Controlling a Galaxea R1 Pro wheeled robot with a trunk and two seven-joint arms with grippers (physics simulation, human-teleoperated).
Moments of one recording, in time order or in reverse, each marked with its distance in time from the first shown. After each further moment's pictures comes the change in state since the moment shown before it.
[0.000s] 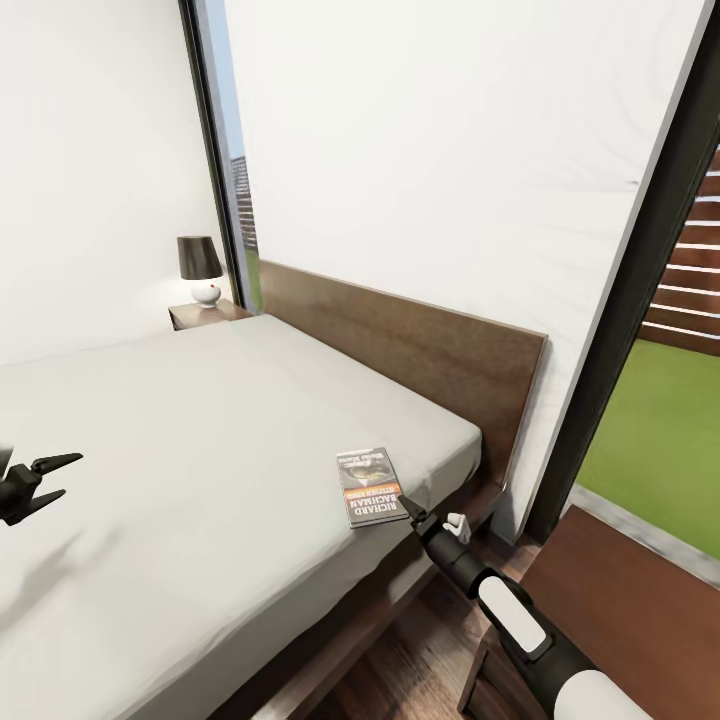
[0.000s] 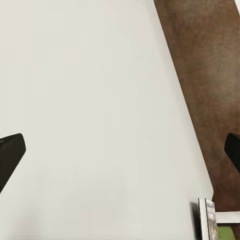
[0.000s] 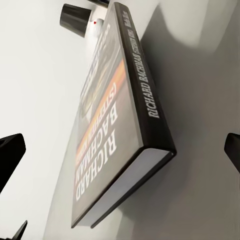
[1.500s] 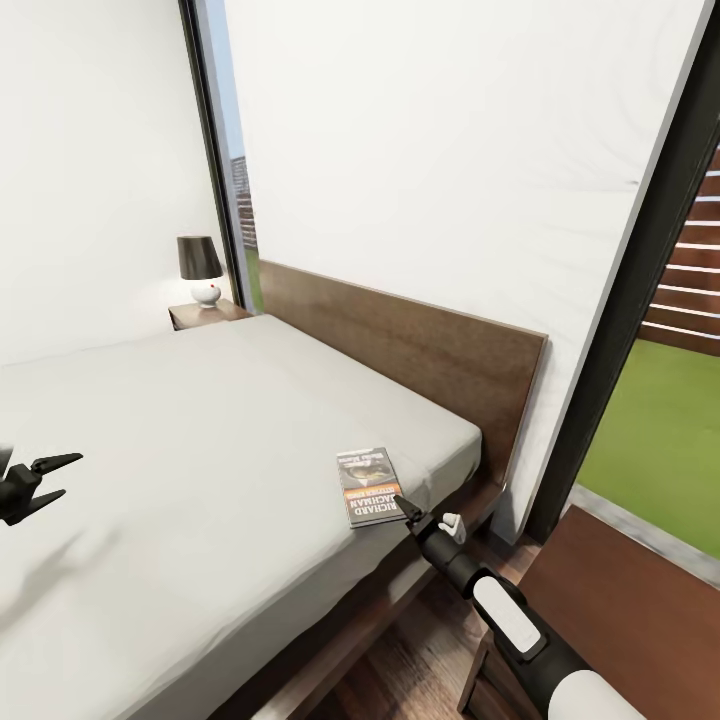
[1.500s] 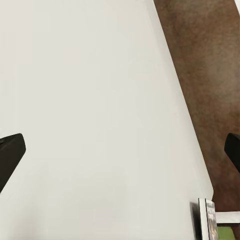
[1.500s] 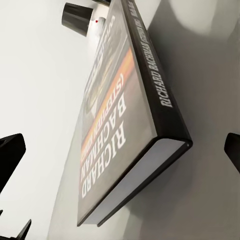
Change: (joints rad) left arm 0.000 0.000 0.000 0.000 0.000 0.000 0.000; right arm 0.000 0.018 -0.002 0.001 0.001 0.000 -0.002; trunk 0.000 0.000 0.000
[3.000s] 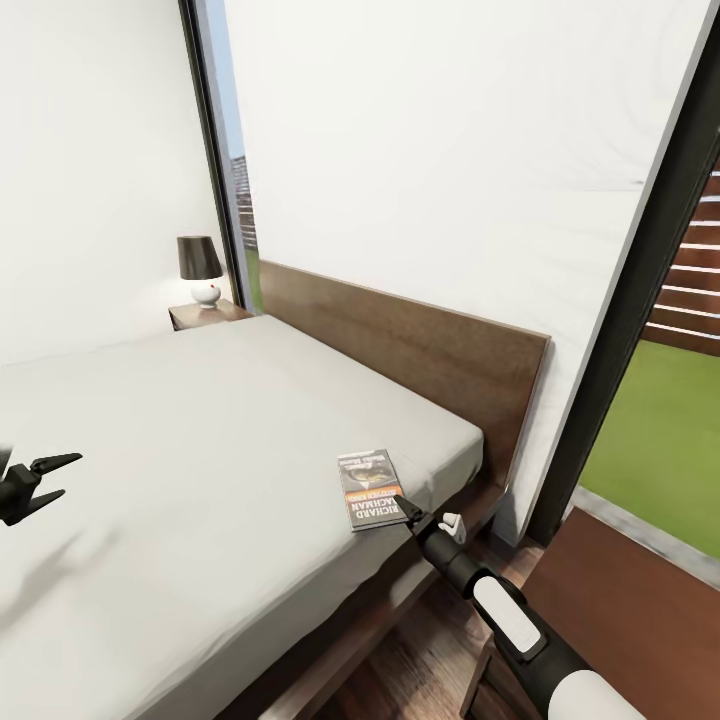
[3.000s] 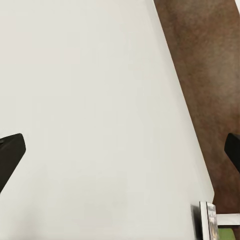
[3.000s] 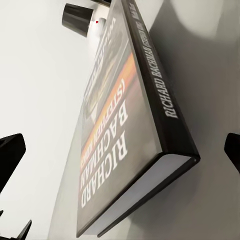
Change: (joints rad) left arm 0.000 0.002 0.000 0.000 0.000 0.000 0.000; right arm 0.000 0.000 -0.002 0.000 0.000 0.000 0.001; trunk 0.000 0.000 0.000
